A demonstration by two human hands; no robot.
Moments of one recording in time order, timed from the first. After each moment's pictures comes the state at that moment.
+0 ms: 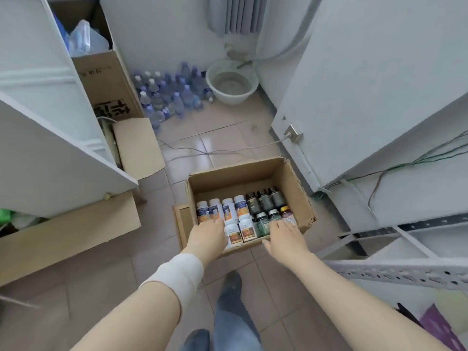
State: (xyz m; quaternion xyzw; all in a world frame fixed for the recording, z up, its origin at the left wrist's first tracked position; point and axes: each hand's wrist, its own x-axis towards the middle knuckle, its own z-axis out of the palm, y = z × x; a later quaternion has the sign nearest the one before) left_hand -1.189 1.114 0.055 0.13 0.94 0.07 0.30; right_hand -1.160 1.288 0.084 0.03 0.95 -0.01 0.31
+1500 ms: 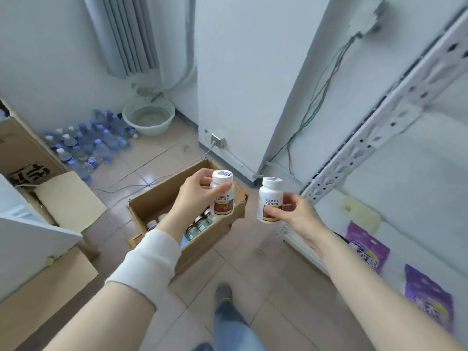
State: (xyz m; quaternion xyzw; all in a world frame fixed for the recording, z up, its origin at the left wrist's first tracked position) left_hand -1.143 1.188 0.222 0.15 0.77 0.56 0.27; right_hand -1.003 1.363 0.229 0.36 0.74 -0.57 -0.01
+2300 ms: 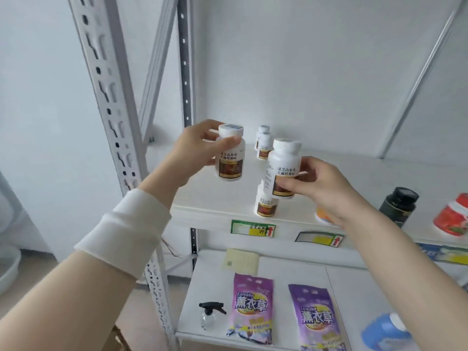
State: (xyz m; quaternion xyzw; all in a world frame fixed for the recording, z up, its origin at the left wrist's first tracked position) left_hand -0.938 1.529 0.522 0.52 0.60 0.57 0.24; right_hand -0.718 1.583 0.501 0.37 0.73 -0.44 -0.36
